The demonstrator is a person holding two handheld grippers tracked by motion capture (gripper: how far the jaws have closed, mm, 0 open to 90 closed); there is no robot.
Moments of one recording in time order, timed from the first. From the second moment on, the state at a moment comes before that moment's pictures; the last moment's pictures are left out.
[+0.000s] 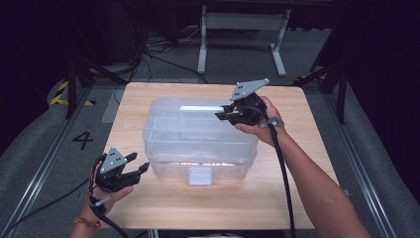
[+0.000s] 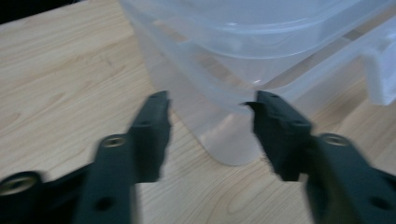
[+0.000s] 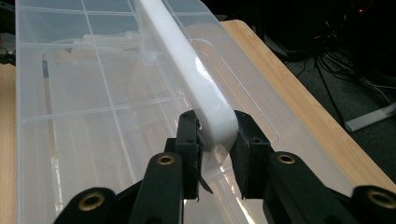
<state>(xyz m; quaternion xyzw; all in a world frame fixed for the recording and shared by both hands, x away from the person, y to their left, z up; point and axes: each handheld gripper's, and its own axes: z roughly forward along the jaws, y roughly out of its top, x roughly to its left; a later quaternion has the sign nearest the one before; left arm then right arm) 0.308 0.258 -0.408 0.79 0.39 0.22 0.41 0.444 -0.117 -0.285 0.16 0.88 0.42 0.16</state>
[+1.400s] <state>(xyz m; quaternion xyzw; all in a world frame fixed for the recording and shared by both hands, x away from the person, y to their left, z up) 0.319 0.249 -0.396 0.80 0.36 0.24 0.42 0.415 -0.183 -0.277 0.17 0.85 0.44 0.22</state>
